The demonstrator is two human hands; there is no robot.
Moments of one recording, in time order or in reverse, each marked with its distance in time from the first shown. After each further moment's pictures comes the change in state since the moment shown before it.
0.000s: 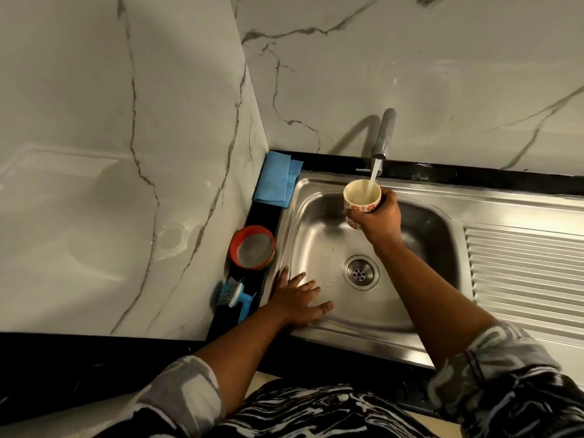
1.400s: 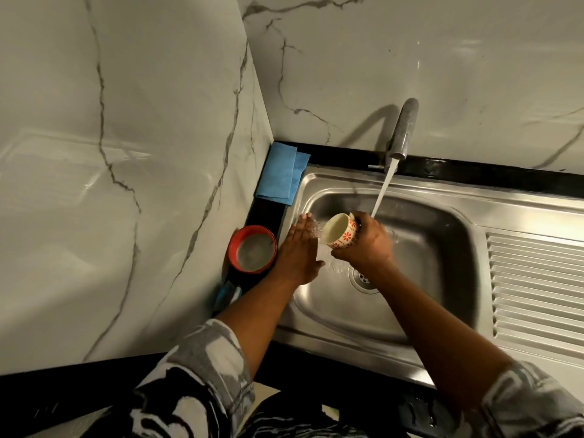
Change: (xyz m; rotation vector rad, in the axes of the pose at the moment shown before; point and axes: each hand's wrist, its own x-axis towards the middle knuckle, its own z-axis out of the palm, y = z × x) left_hand 0.078 -0.024 -0.054 0.066 0.406 -0.098; right_hand -0.024 0.030 0.032 -0.508 -0.236 -0.169
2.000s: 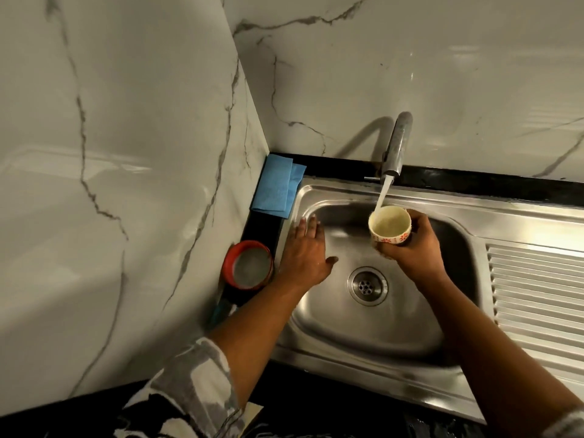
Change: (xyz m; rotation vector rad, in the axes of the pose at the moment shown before) left_hand 0.026 0.024 -0.031 0.031 0.101 -0.061; right_hand 0.015 0.053 -0.071 0.427 0.099 0.120
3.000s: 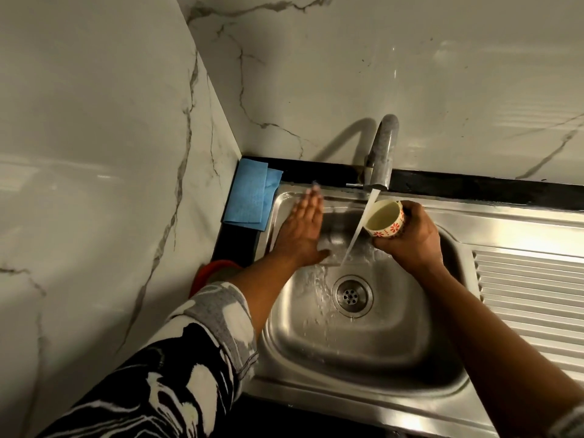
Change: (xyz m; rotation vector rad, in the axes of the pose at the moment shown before) left_hand 0.105 -0.002 0.023 -0.075 0.060 0.202; right_hand 0.057 0.005 -0.012 -0.383 0.124 -0.096
